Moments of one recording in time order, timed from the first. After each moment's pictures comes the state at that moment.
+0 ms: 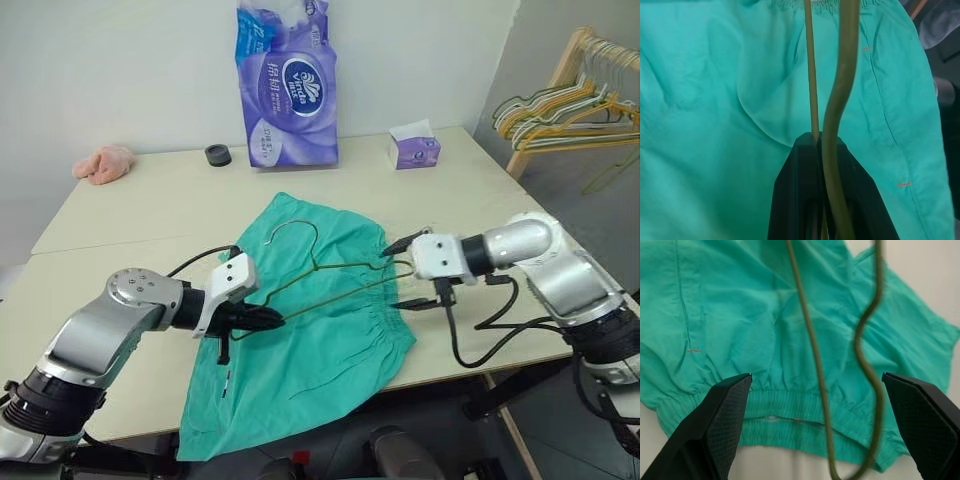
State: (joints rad) left arm -0.31 0.96 -0.14 -0.27 -0.41 0.66 -1.19; right arm -0.71 -0.76 0.43 -0.13 0.07 0.23 1.25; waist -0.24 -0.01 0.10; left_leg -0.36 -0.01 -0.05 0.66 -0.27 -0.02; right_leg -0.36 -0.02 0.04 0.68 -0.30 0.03
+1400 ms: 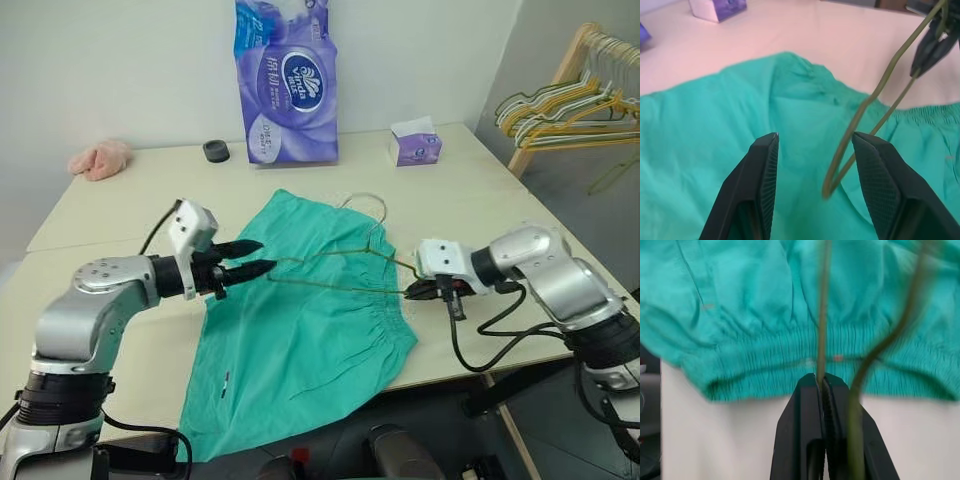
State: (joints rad) left arm -0.33 0.79 0.21 -0.12 -0.52 0.64 -0.96; right arm -0.59 -0.84 0.34 -0.12 0.06 0.52 1.35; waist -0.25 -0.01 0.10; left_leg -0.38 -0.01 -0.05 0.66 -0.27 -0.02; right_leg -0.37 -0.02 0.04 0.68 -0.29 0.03
